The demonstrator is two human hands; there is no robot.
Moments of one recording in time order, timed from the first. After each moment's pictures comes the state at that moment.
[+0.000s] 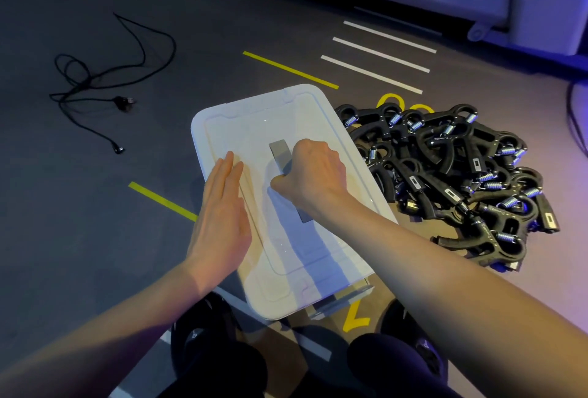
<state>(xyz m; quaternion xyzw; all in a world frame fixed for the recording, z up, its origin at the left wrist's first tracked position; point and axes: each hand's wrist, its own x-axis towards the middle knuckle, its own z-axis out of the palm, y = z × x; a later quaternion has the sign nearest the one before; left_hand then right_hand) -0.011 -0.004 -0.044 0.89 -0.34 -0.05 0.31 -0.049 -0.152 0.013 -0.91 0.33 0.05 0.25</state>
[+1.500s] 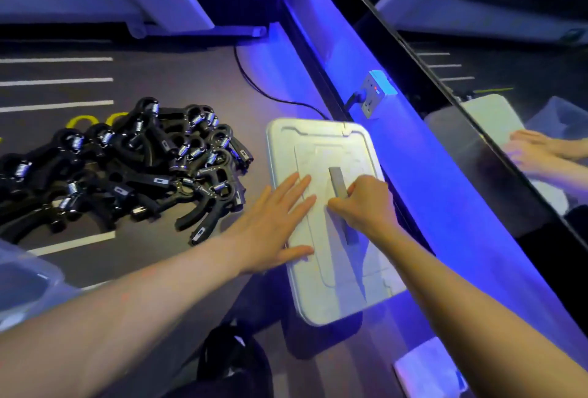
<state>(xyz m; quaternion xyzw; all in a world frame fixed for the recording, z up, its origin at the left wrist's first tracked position) -0.355 -0.264 -0.007 0.42 -0.90 -0.09 0.06 -0.545 -0.309 0.022 -0.64 0.75 -0.08 0.16</state>
